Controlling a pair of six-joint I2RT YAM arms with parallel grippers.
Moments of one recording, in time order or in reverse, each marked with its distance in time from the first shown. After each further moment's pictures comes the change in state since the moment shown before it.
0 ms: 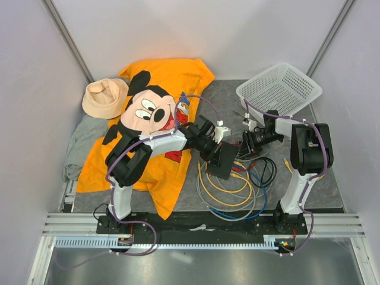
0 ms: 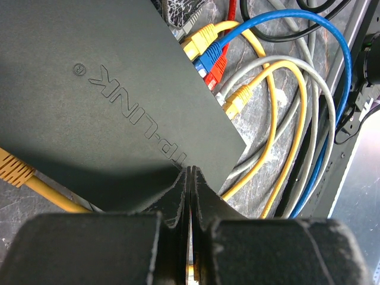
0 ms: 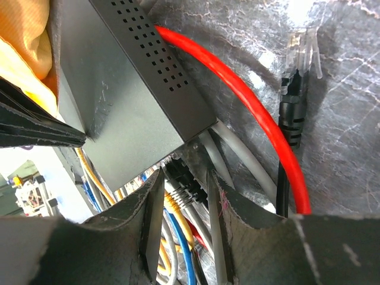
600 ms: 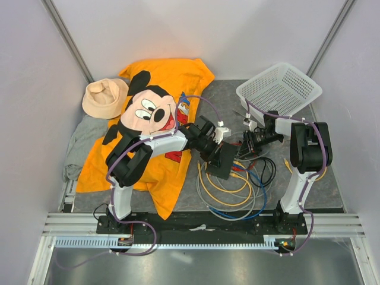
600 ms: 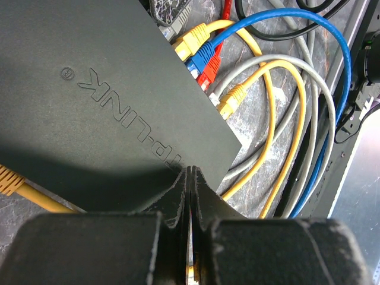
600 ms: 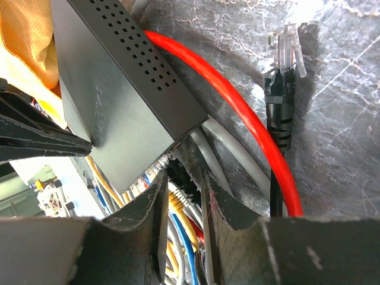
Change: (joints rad) left arm -0.006 0.002 0.000 0.000 -0.001 0.000; right arm -0.006 0.028 0.006 0.014 -0.019 0.056
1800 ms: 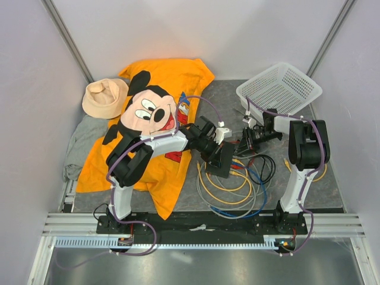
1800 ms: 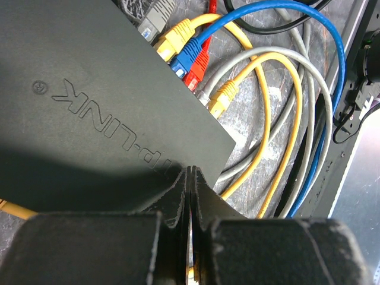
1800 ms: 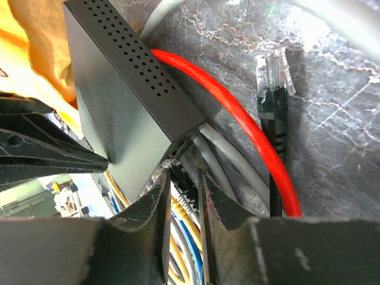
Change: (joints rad) left arm -0.005 0.004 0.000 0.005 0.002 0.000; right arm 0.001 0.045 0.049 0.018 -0.050 0.052
